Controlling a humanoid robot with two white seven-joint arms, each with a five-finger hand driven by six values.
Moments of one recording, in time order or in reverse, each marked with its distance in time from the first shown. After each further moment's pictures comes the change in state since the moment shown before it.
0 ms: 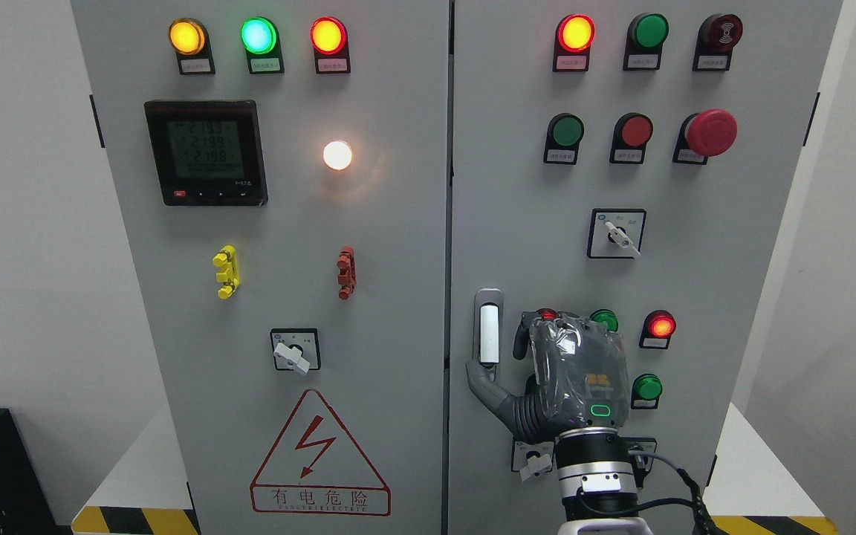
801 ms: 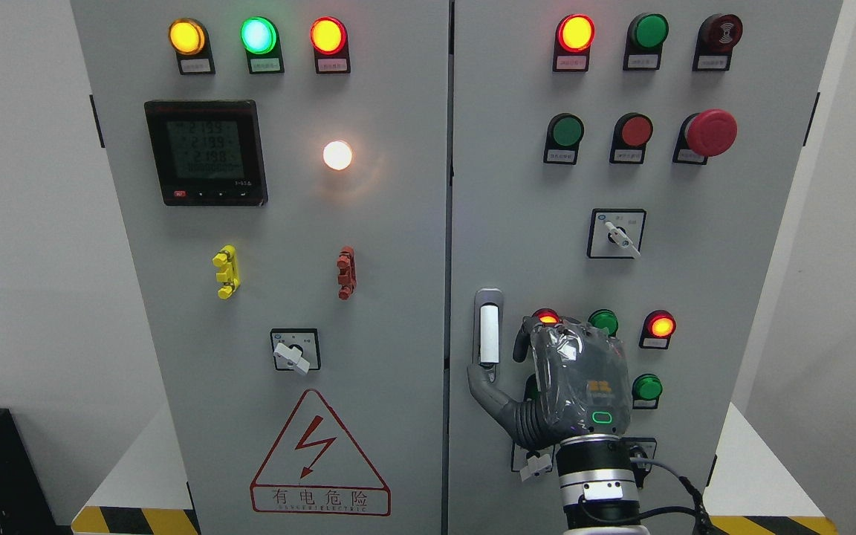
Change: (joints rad) left arm 0.000 0.000 0.000 0.000 0.000 0.001 0.000; right arm 0.019 0.000 0.001 -0.014 0.001 -0.002 -0.004
